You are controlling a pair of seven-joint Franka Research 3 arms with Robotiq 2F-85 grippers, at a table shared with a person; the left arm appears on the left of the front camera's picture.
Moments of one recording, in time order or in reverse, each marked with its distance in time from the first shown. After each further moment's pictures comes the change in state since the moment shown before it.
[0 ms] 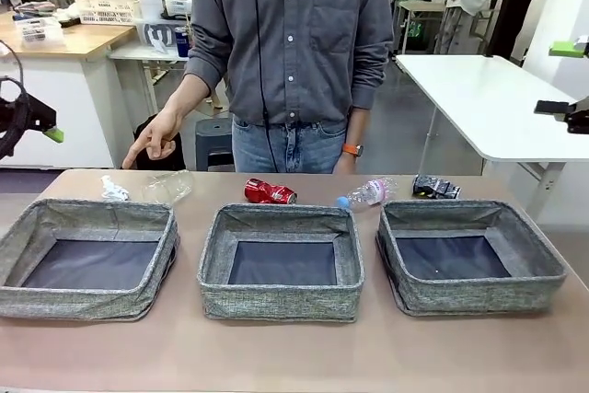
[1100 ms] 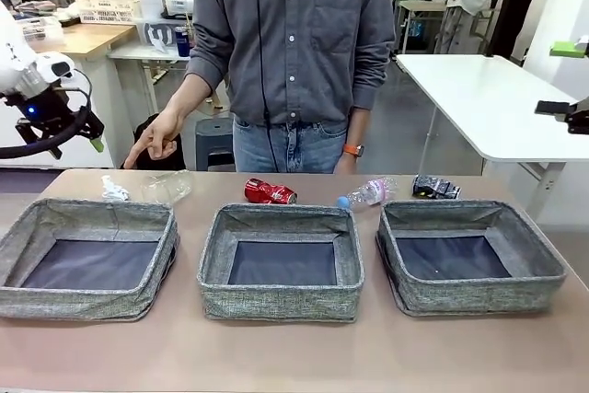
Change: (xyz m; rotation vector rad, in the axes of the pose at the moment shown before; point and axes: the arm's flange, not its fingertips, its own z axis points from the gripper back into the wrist) left arm 0.107 0.013 -0.151 0.060 0.292 -0.038; right arm 0.000 0.000 0.000 0.001 0.002 -0.001
